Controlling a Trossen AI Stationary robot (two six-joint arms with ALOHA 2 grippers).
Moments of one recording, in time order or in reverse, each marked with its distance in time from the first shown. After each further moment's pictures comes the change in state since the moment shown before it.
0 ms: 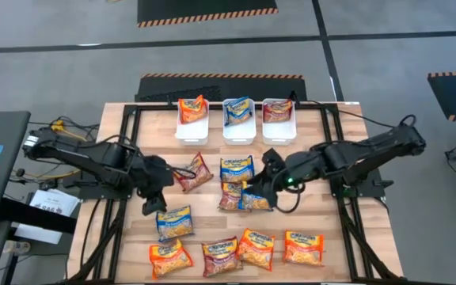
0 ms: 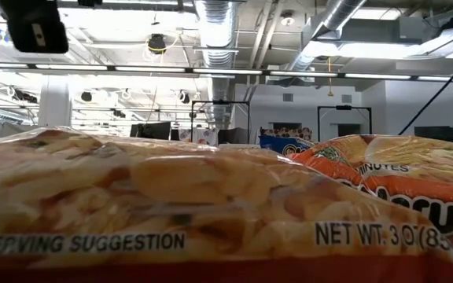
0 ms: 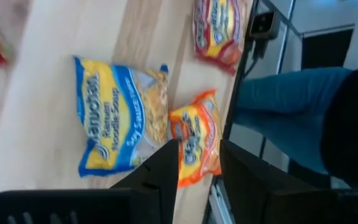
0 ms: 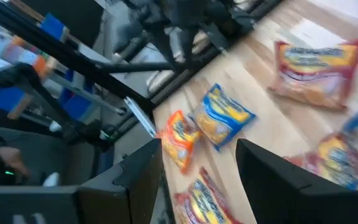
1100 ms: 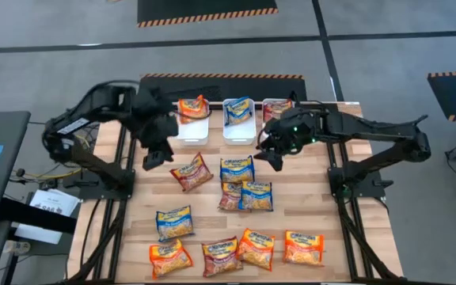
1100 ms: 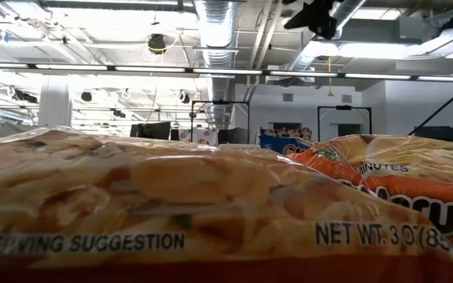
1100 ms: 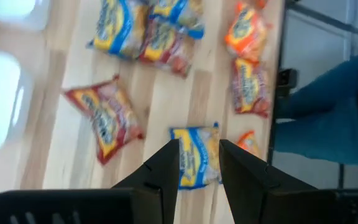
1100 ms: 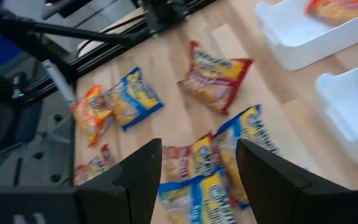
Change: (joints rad) left arm 0.370 0.396 1.013 -0.757 -0.134 0.578; right arm -0.413 -0.073 0.002 -0.300 -0.298 -0.459
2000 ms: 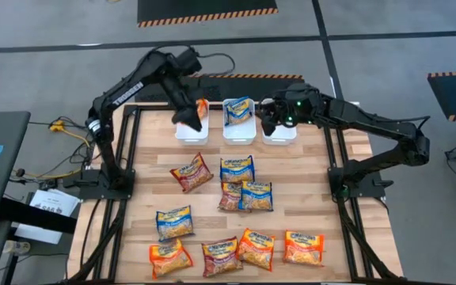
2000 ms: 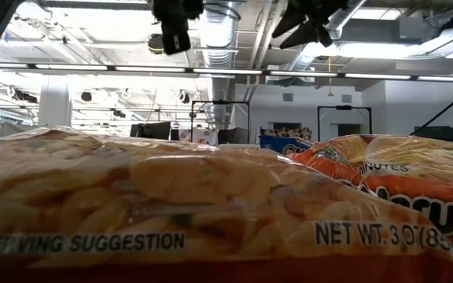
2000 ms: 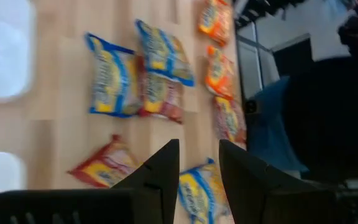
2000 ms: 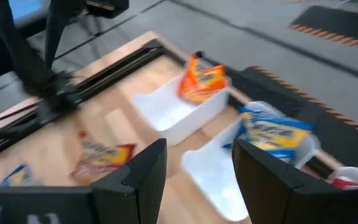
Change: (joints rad) left arm 0.485 0.407 0.155 -0.028 0.527 0.550; right arm -0.238 0.003 0.000 0.144 0.258 -0.103
